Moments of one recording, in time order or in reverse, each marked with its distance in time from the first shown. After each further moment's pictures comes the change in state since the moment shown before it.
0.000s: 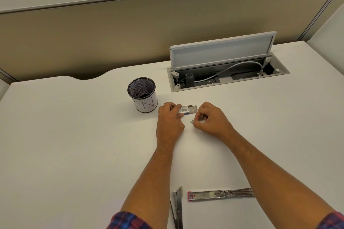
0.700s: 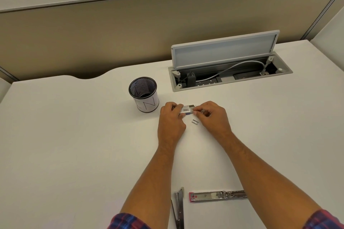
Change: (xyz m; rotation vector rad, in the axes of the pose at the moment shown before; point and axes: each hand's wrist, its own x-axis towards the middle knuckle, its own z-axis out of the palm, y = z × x) left_hand 0.000 0.001 -0.002 -0.002 0.013 0.023; right_hand 0.007 0.001 0.016 0.098 0.233 0.047
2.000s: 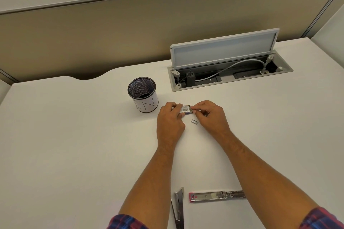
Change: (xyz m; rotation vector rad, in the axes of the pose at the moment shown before) left_hand 0.001 -0.001 0.000 0.047 0.011 0.013; right_hand 0.001 -0.001 0.003 0.035 0.001 -0.077
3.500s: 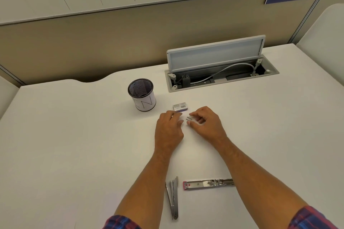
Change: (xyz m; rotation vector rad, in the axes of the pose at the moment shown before) left_hand -0.038 0.011 -0.013 0.079 -0.027 0.127; right_hand -0.040 -0.003 -0.014 0.033 -0.036 0.002
